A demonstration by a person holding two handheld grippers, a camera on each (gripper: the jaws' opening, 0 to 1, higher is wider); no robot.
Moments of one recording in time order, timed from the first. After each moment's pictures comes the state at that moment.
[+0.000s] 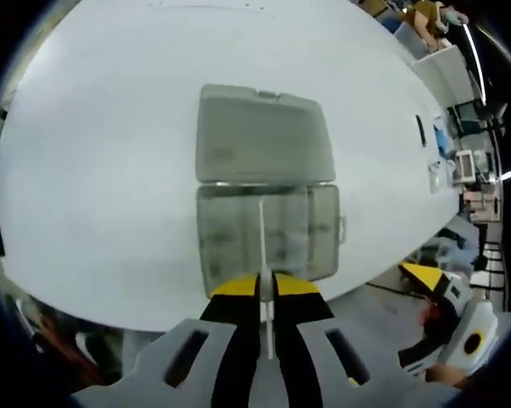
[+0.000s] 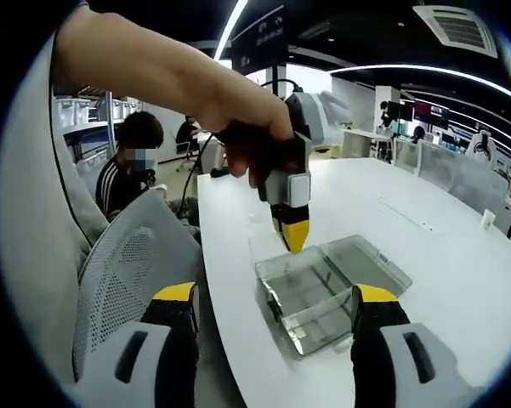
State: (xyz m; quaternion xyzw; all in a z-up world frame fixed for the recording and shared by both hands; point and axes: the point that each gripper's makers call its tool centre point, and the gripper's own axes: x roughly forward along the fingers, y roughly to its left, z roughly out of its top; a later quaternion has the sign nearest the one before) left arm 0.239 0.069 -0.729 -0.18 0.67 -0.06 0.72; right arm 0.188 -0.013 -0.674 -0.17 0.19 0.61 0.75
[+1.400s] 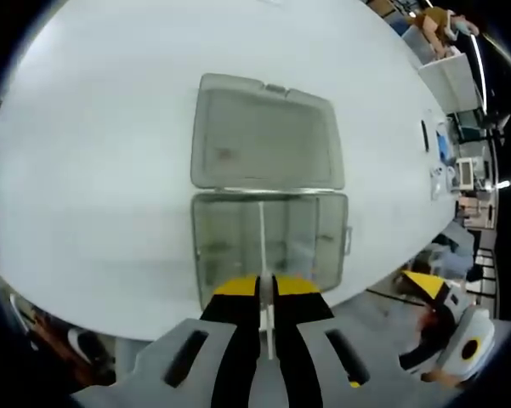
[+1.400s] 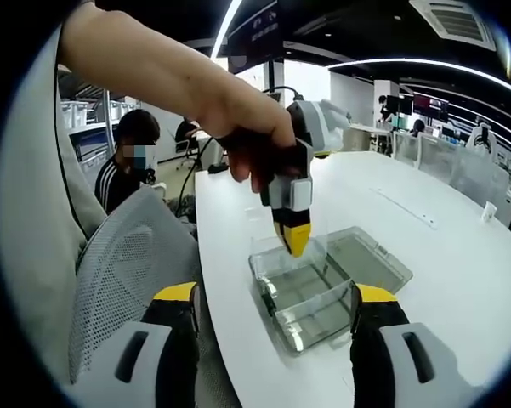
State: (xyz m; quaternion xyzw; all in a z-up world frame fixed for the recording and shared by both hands) left arm 0.251 0.066 -0.750 -0.20 0.68 -0.06 0.71; right arm 0.198 -0.016 -0.685 -0.16 0.21 0.61 0.75
